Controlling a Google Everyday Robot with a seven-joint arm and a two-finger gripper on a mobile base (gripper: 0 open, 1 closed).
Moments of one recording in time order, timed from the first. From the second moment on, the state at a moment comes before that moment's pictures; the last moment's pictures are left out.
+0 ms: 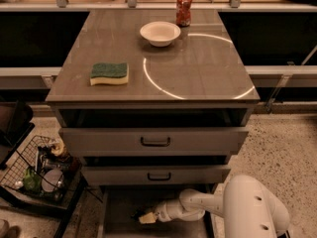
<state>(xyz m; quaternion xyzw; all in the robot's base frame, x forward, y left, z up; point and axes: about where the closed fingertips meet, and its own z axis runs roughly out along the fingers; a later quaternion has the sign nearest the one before) 0.486 0.055 0.142 -0.30 0.83 0.43 0.18</state>
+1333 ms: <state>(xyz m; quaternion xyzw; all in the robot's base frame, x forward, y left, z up) 0.480 0.065 0.140 -0.31 0.83 0.43 0.17</state>
